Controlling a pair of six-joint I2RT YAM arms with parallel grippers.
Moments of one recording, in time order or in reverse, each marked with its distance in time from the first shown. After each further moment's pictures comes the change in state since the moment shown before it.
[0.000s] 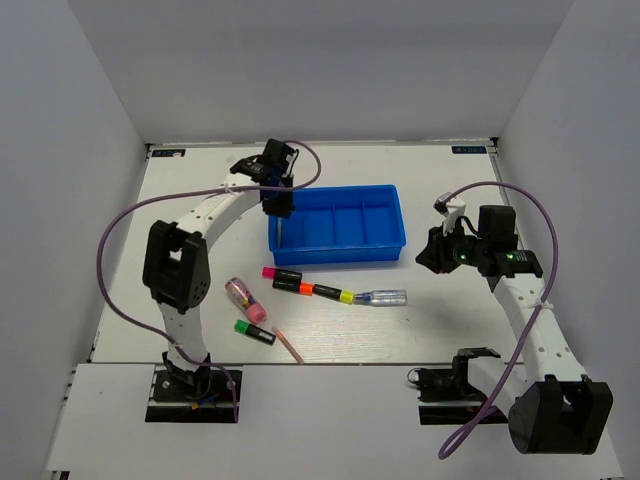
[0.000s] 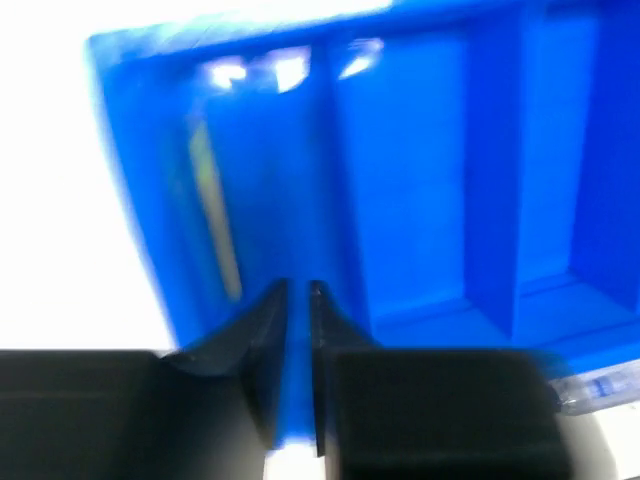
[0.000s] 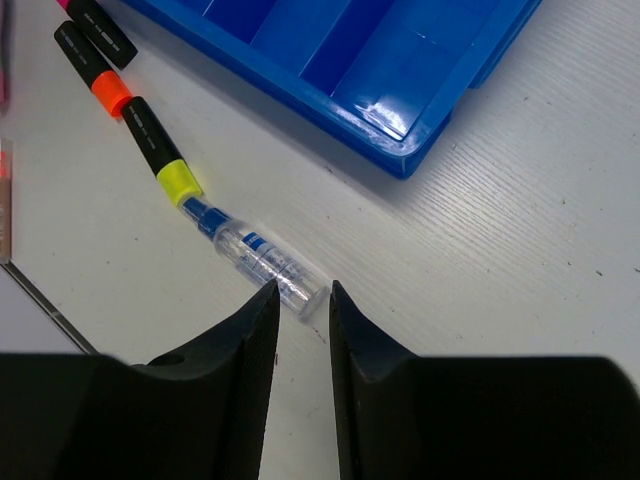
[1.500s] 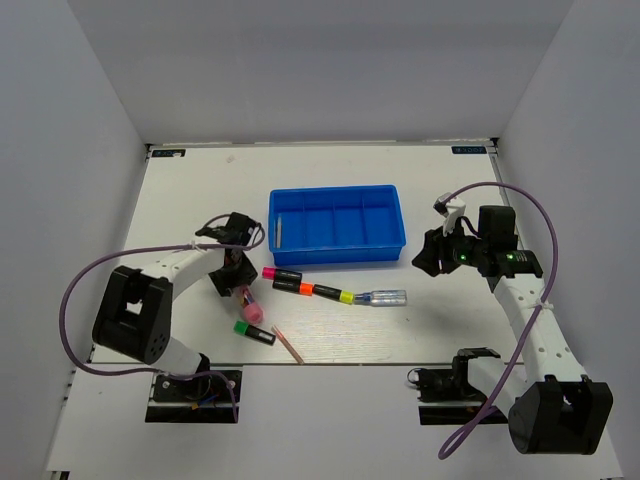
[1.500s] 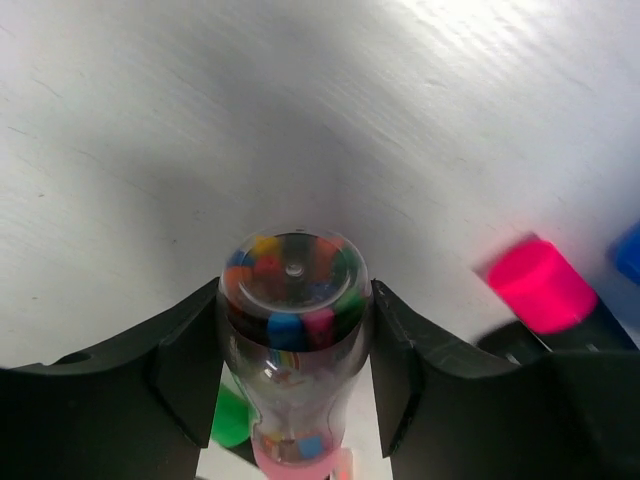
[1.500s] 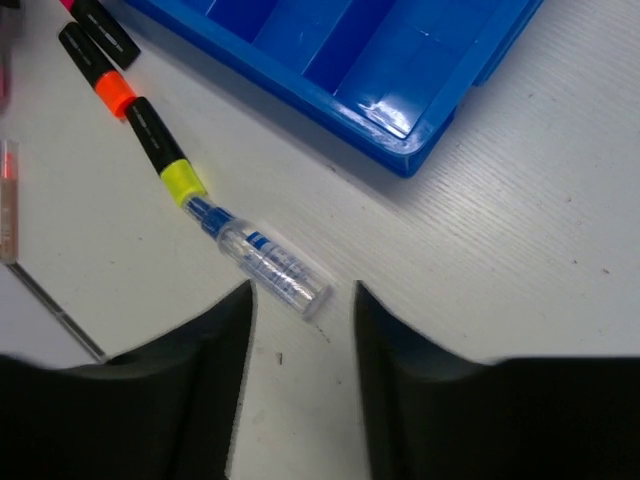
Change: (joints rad) left arm 0.088 -0.445 -0.852 0.025 -0.259 -0.605; right arm 0.000 0.000 0.000 -0.005 -0.003 0.005
